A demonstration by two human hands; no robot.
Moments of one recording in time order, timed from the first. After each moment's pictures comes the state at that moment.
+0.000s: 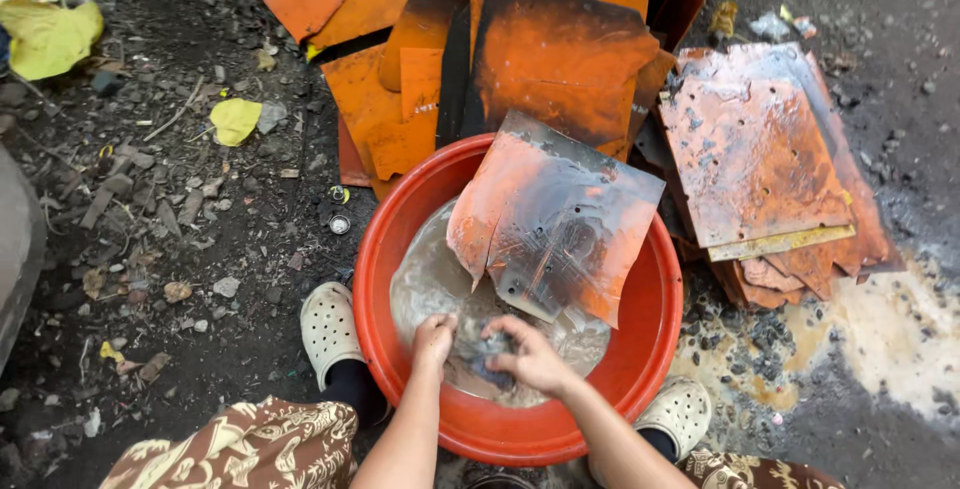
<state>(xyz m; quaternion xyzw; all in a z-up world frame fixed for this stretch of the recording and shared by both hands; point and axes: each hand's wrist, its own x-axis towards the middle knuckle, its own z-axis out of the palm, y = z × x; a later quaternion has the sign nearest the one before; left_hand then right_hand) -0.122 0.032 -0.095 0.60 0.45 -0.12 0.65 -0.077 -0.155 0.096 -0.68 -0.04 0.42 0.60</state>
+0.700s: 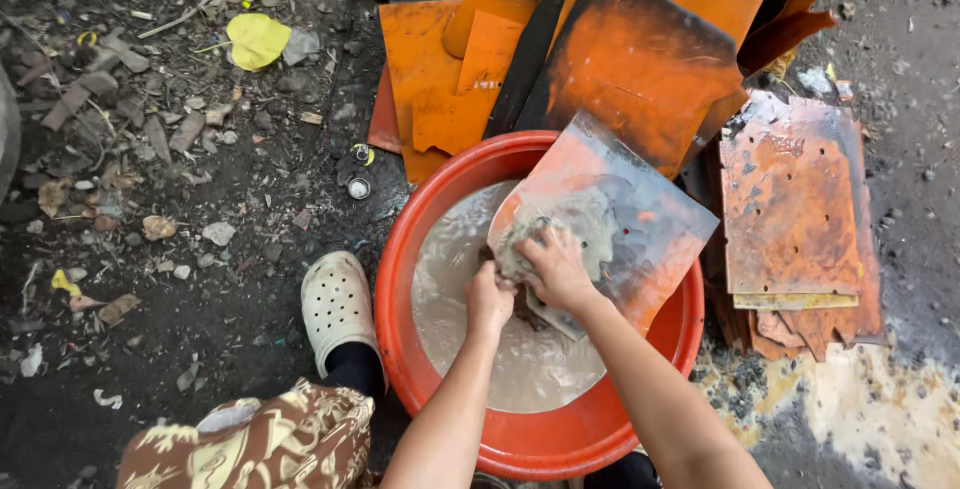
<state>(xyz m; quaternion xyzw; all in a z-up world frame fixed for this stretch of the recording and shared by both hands) -0.036 -0.010 -0.055 0.69 0.34 0.01 0.64 0.057 -0.095 0.090 -0.90 -0.42 0.08 0.10</state>
